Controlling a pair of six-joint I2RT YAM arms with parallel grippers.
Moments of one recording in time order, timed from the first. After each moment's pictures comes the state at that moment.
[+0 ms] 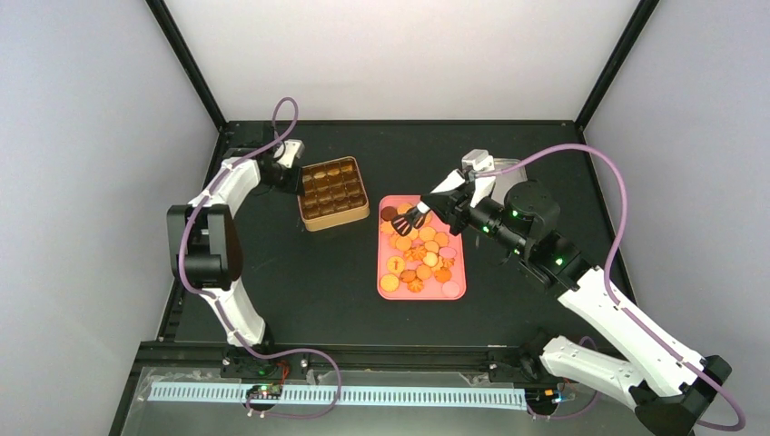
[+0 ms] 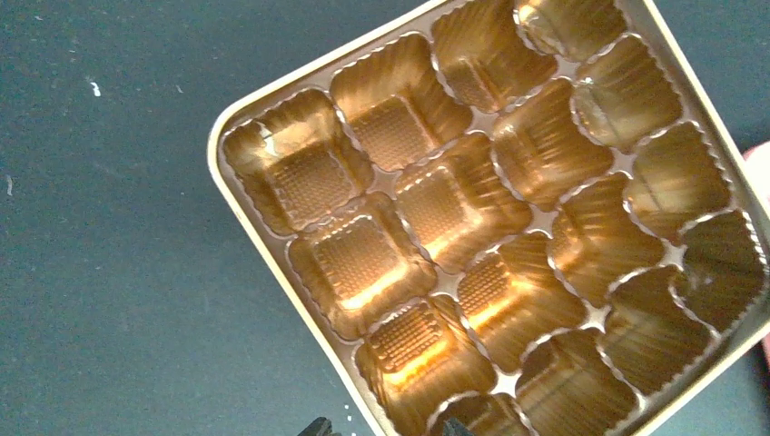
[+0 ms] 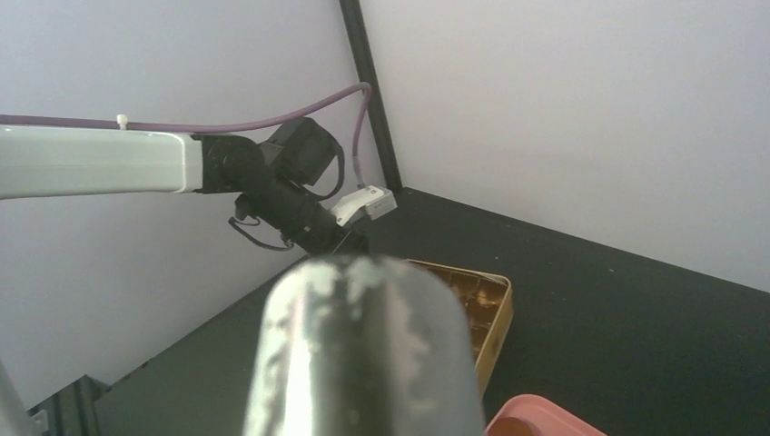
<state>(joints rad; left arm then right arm) 0.02 1.81 1.40 -0.68 0.29 0.15 0.72 0.91 0.98 -0.15 -0.14 0.24</state>
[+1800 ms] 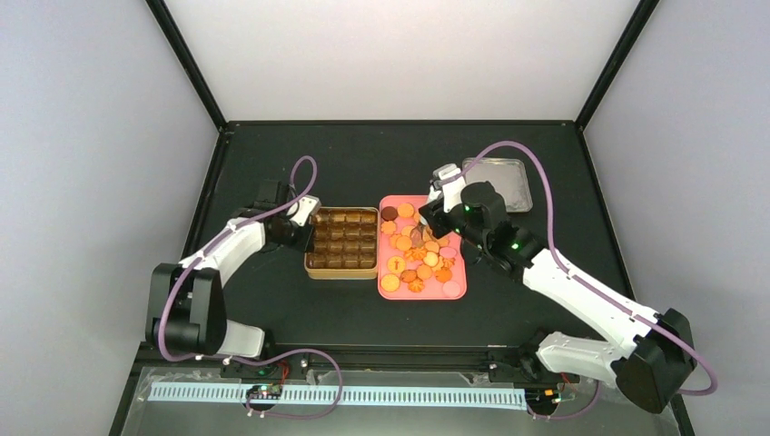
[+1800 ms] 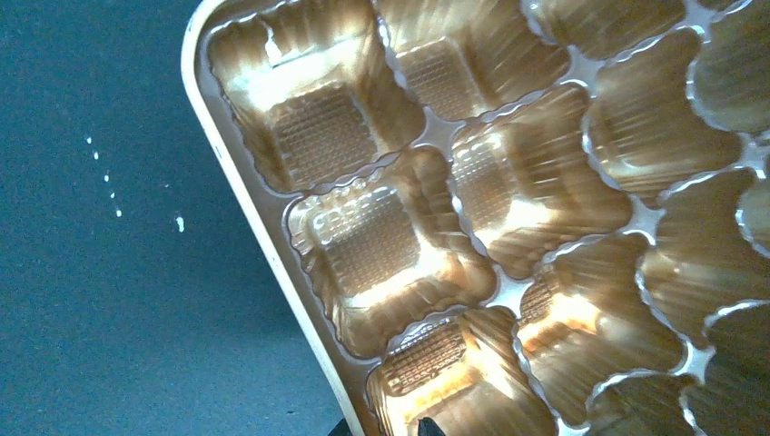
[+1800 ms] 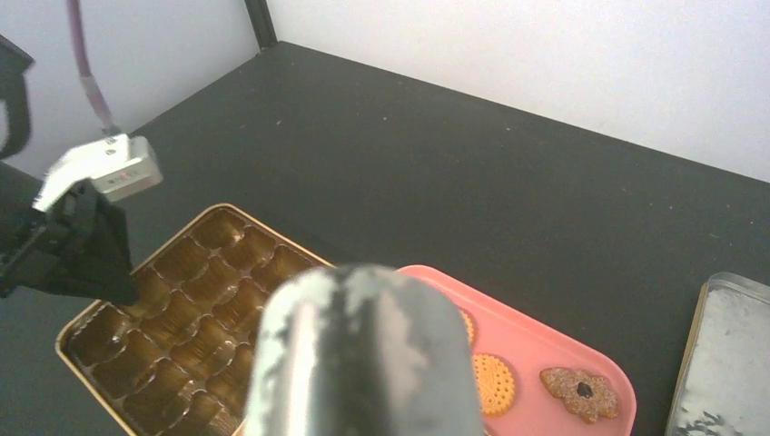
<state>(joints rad) -0.12 1.41 0.81 -0.54 0.28 0.17 0.72 1.11 0.87 -0.15 0.07 0.14</state>
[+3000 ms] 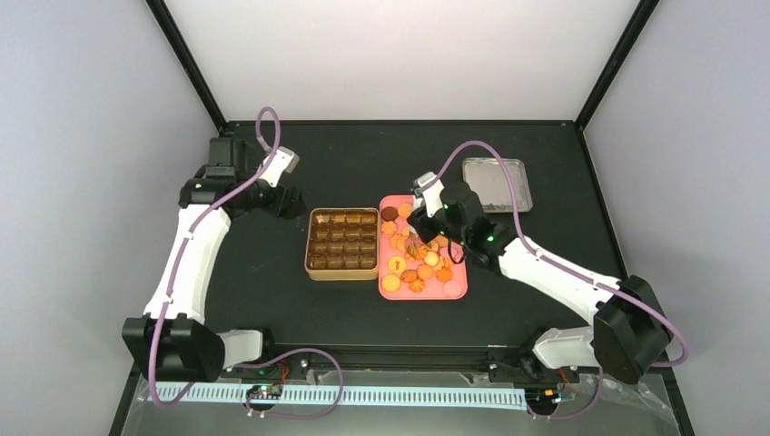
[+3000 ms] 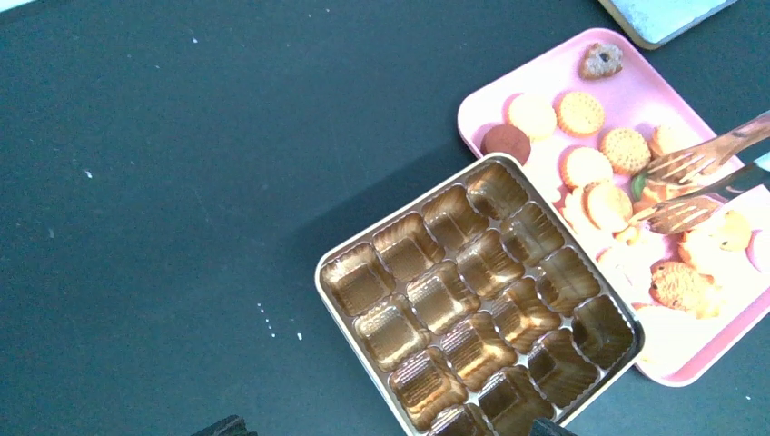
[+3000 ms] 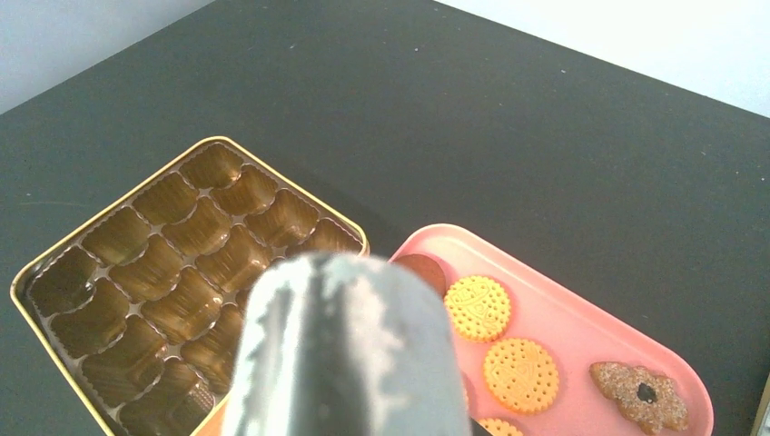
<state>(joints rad) -0.01 1.25 1.22 -0.89 0.44 0.35 0.72 1.31 0.85 -0.06 0.00 0.08</state>
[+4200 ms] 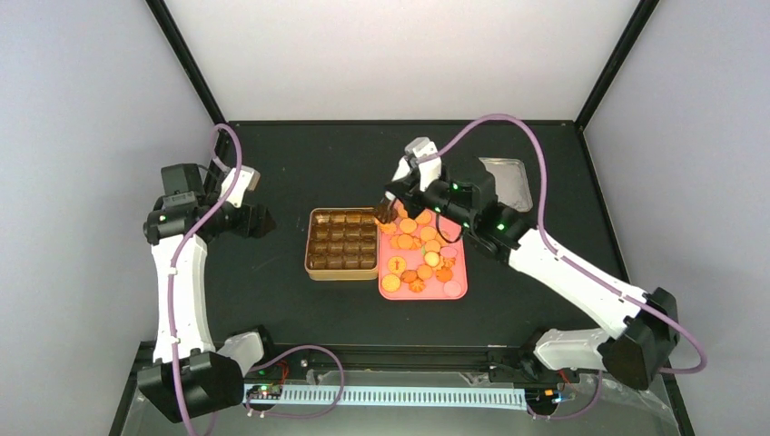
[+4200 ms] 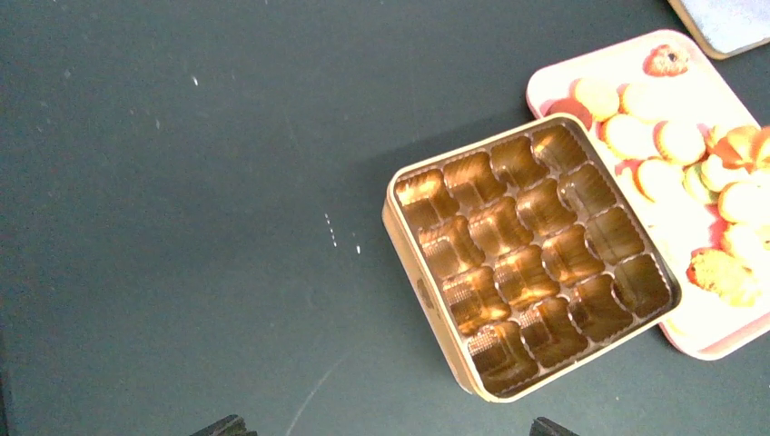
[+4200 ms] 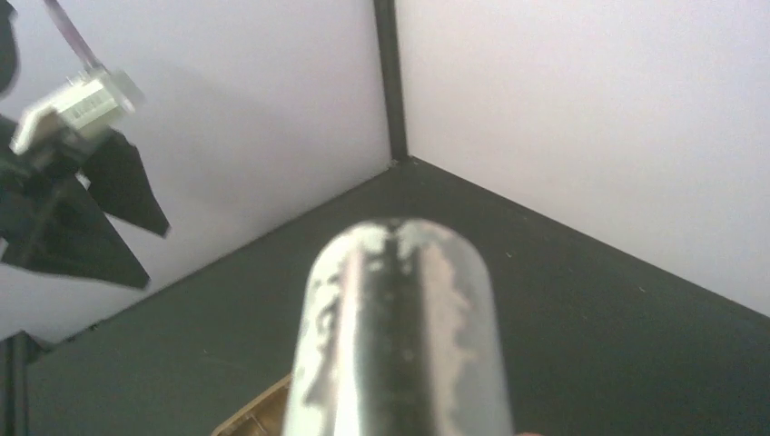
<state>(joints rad) 0.30 1.06 1.17 -1.03 0.53 0.45 0.78 1.24 1.08 -0.05 -0.10 0.11</state>
